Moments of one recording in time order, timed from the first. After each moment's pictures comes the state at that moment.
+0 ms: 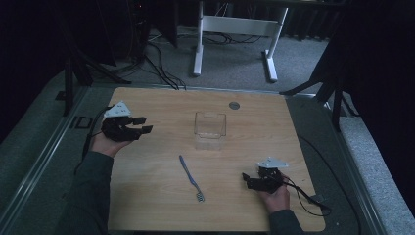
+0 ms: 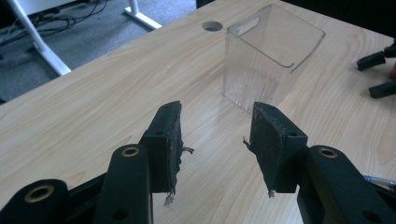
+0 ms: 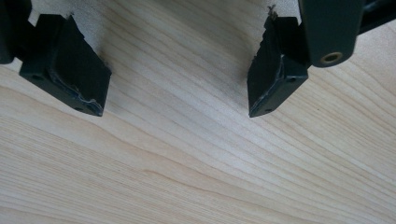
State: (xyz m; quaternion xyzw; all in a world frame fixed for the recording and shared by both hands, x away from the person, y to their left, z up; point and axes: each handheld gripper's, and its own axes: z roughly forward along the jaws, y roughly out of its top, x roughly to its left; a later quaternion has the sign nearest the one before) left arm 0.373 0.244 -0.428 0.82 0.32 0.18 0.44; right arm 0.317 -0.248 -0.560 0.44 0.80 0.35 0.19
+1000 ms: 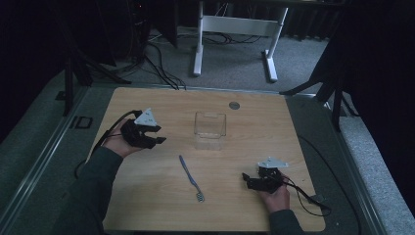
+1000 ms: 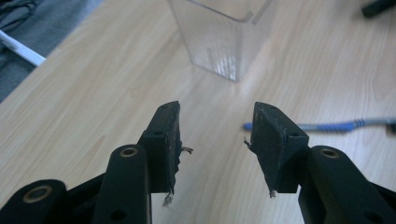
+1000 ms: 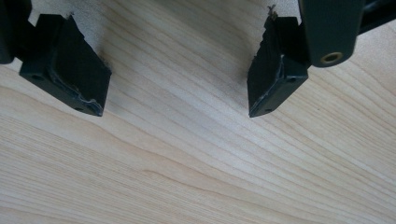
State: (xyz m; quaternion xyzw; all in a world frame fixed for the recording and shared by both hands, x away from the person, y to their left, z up) left arm 0.371 0.187 -0.426 0.91 0.22 0.17 0.32; right arm 0.317 -0.248 -0.560 0.44 0.80 0.35 0.19
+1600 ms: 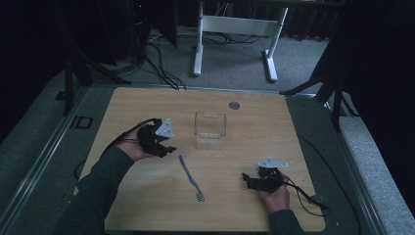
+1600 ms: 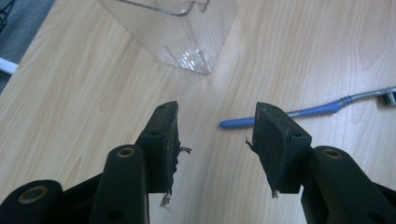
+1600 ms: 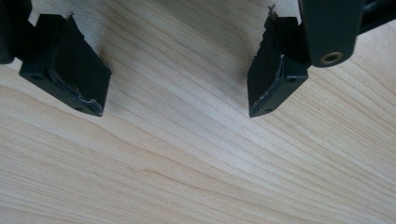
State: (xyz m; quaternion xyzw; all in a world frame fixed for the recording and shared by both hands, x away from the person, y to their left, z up) left arm 0.364 0.145 -0.434 0.94 0.14 0.17 0.26; right arm 0.317 -0.248 -0.560 0.44 0.81 0.35 0.19
